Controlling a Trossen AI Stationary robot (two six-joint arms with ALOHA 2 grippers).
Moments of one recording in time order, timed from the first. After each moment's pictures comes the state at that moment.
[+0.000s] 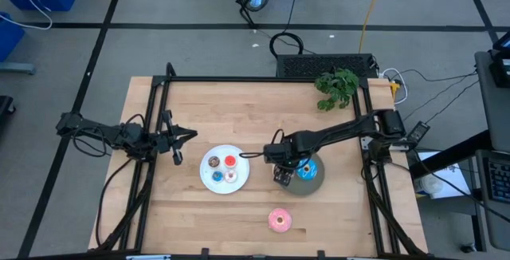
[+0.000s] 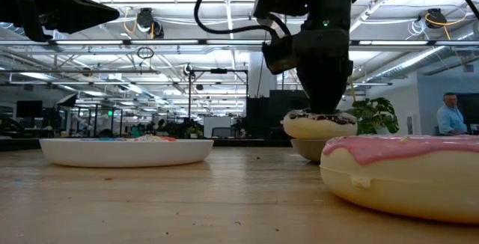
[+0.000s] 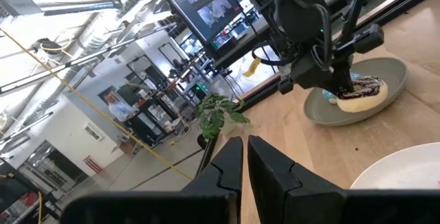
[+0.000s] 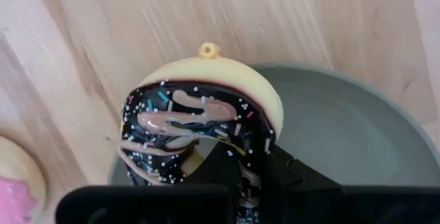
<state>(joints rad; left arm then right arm) -0.26 0.24 0.16 0.12 -0.44 0.68 0.11 1.85 1.27 -0.83 -0.05 0.51</state>
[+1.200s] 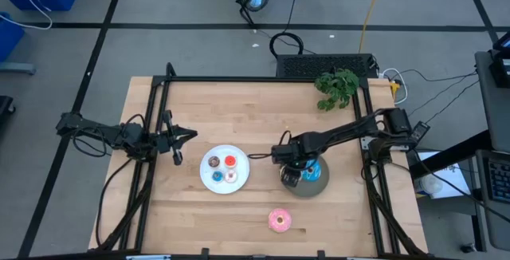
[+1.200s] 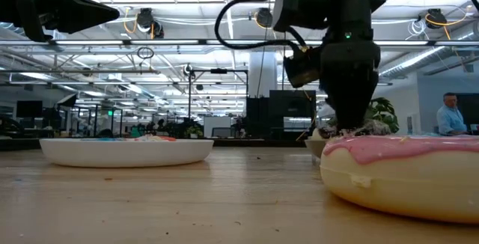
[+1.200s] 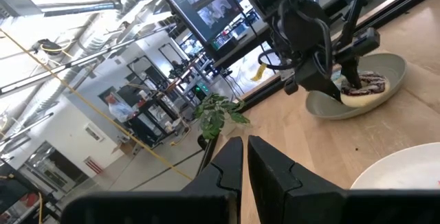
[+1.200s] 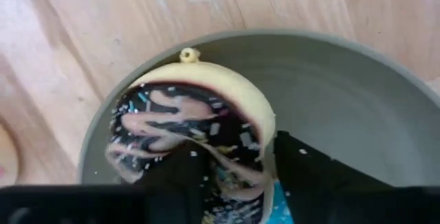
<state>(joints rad) -0.26 0.24 0.16 0.12 -0.44 0.68 0.11 1.79 1.12 -0.76 -0.11 0.54</state>
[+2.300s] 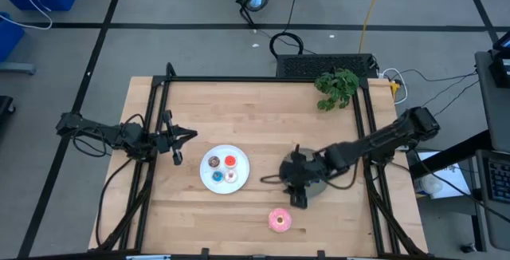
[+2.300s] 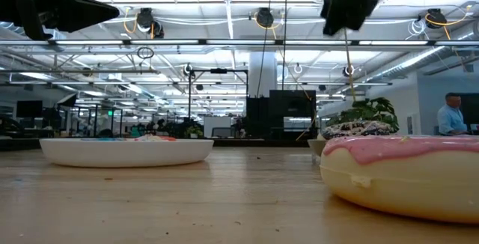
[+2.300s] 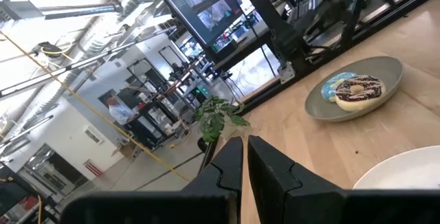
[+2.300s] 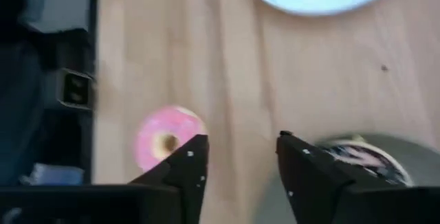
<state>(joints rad) -0.26 0.24 0.16 0.13 -0.44 0.69 0.37 1.55 1.19 -0.59 0.02 0.53</state>
